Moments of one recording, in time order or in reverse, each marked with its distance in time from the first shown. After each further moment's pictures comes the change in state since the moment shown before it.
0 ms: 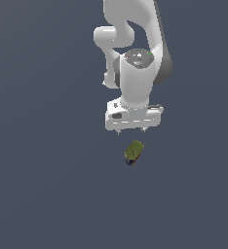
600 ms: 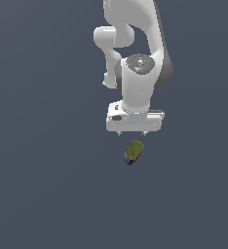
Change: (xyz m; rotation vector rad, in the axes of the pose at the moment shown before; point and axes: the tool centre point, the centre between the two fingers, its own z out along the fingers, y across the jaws) arm 0.004 -0.003 0.011 -0.001 -0.006 0.108
